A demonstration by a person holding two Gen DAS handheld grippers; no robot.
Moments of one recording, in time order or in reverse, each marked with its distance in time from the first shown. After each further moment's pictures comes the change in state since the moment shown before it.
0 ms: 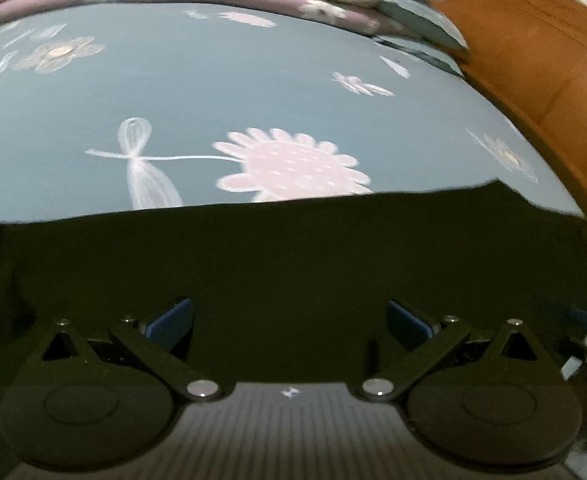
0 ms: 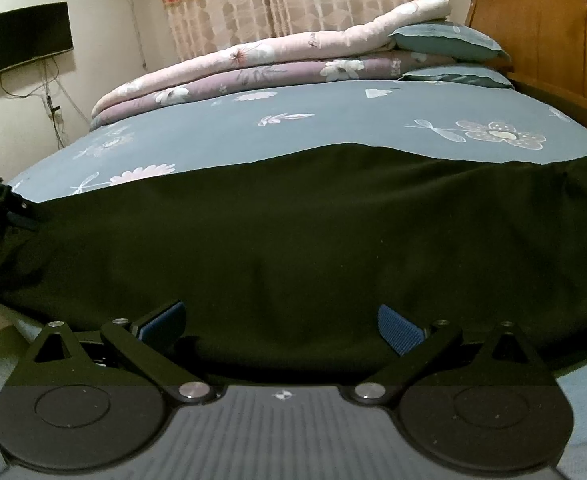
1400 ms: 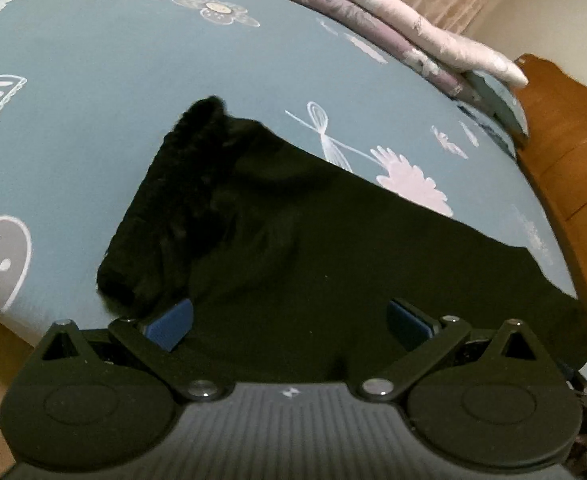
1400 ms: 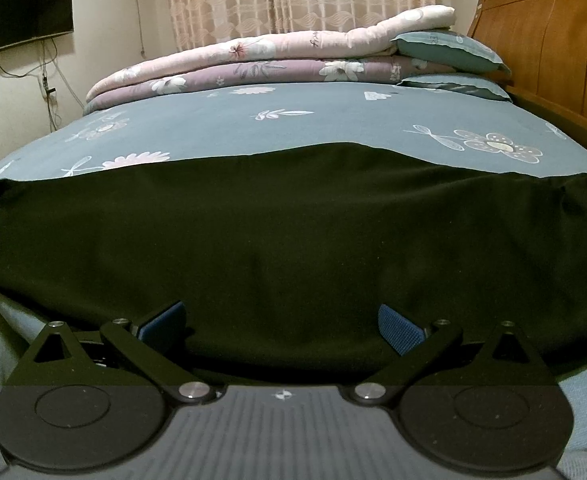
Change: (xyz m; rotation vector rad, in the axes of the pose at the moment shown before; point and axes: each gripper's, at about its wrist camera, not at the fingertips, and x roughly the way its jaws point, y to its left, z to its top) left arm -0.078 0.103 -0.054 -0.284 -0.056 0.027; right arm 0.004 0.010 -0.003 -0.065 0.009 -0.055
